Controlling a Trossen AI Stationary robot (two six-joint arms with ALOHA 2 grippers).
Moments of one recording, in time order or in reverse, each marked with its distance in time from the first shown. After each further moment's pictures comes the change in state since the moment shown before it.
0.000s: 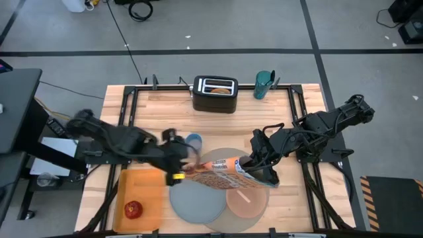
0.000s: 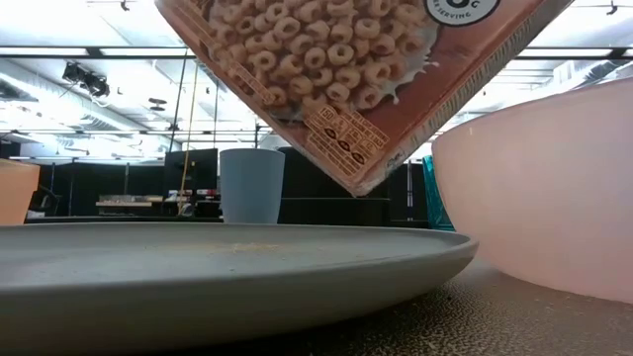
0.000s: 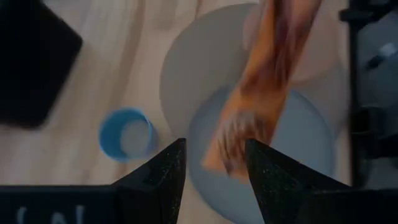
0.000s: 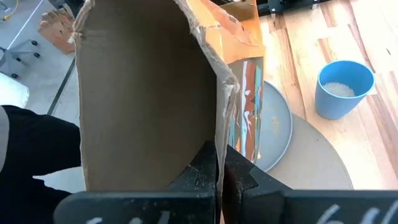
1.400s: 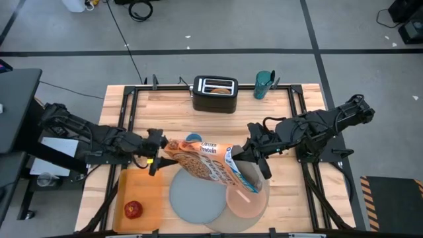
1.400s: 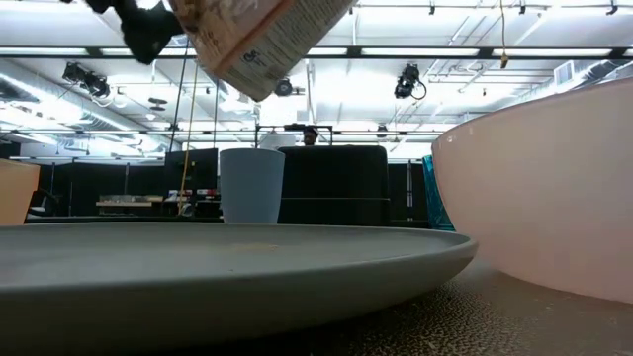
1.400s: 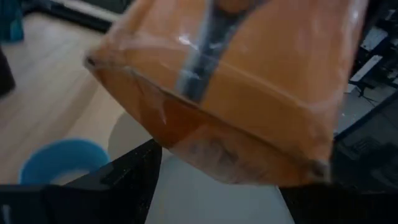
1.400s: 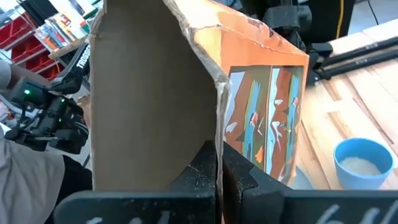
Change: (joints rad) left arm 0.073 -0.658 -1.079 1.131 0.114 0.084; right arm -0.031 -0.003 0.000 0.319 0.060 0.021
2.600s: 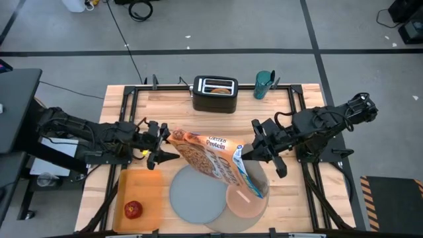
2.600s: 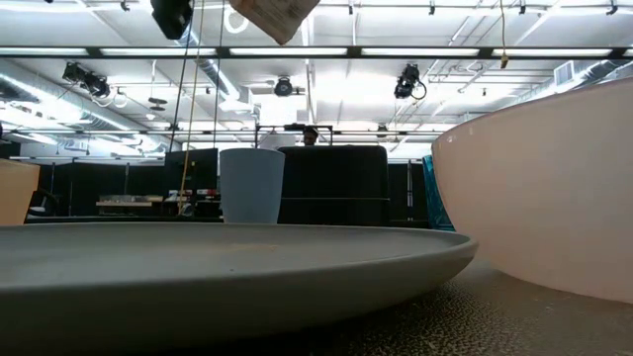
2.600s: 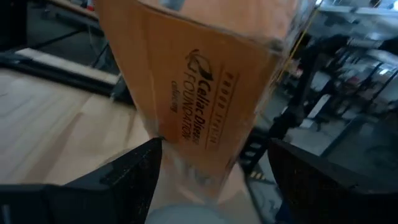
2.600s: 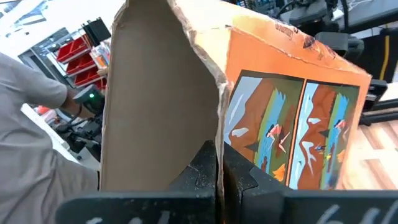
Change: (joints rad) left arm 0.122 0.000 0.000 0.221 0.167 0.043; right arm 0.008 -0.062 0.001 0.098 -0.074 -0.081
